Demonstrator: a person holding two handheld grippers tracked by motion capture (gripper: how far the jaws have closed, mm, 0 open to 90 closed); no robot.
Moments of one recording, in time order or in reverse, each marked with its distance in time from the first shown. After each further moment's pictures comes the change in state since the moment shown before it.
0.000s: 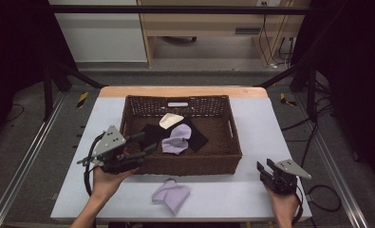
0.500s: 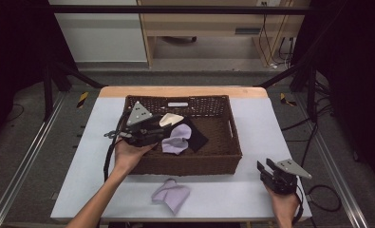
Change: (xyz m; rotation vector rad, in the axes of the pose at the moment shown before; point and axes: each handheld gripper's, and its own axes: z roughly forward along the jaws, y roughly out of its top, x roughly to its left) left arm 0.018 0.026 0.072 0.100 0.073 0.032; right arm -0.001 0.001 0.000 -0.007 0.006 -0.004
